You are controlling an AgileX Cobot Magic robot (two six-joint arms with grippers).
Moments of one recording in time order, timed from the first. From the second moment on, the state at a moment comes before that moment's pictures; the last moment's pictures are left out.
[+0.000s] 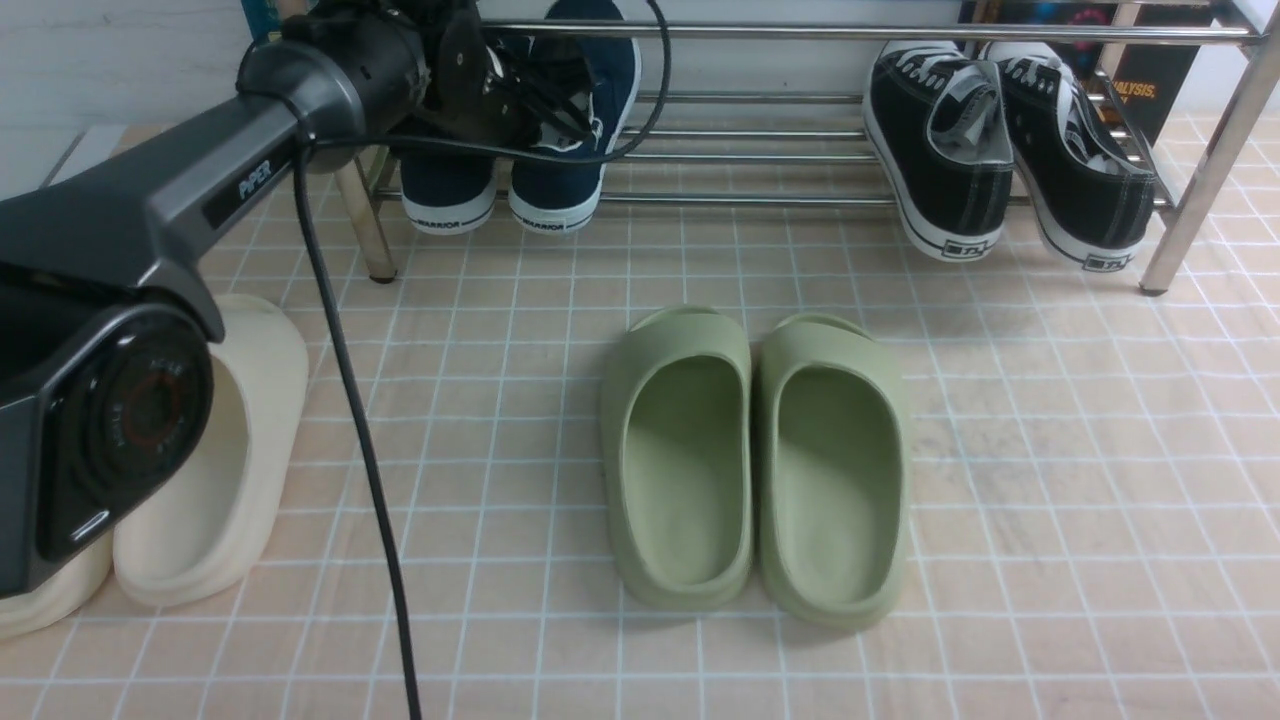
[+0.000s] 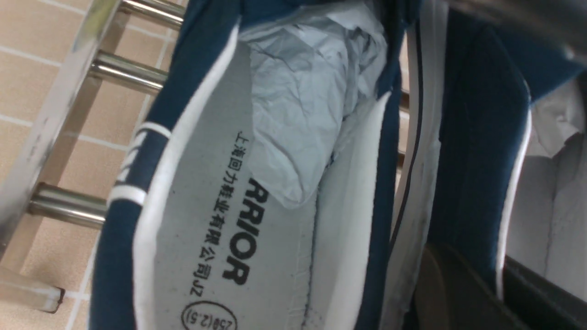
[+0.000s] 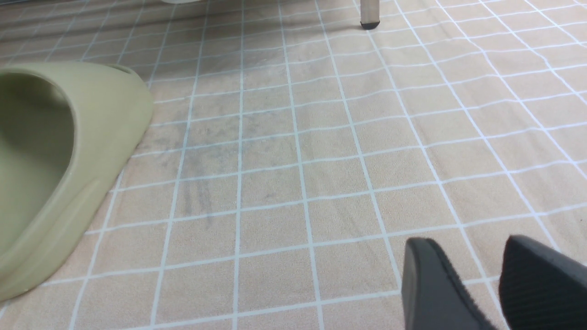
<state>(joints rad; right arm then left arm) -0.05 -0.01 0.01 -0.02 0.38 0.20 -0.32 2.25 -2.06 0.17 0.52 -0.64</state>
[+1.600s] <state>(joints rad) -0.05 -0.01 0.01 -0.02 0.38 0.20 -0.32 2.10 -1.84 0.16 0.64 -0.29</state>
